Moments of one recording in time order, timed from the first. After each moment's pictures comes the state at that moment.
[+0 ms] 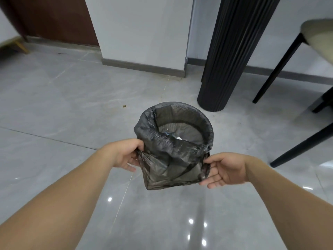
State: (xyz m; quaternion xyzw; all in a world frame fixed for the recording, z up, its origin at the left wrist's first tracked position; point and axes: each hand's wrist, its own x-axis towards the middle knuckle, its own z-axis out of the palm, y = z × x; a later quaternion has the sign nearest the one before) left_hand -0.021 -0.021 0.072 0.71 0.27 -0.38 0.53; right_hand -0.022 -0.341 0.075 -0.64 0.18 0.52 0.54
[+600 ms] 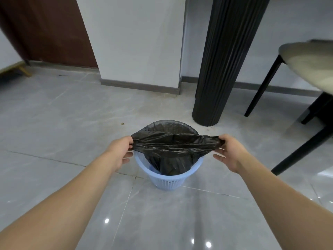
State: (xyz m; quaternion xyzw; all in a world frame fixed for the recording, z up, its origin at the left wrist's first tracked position) left_hand 0.001 -0.023 0.109 0.70 0.35 -0.11 0.62; right_hand 0.015 -0.341 0.115 -0.65 0.28 0.11 0.69
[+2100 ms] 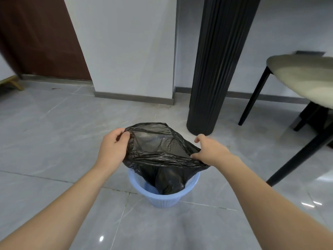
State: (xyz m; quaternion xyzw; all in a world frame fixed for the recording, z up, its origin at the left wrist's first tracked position) left_hand 0.015 -0.035 0.140 0.83 0.08 0.17 0.53; right_hand 0.046 -0.313 0.144 -0.98 0.00 0.13 0.16
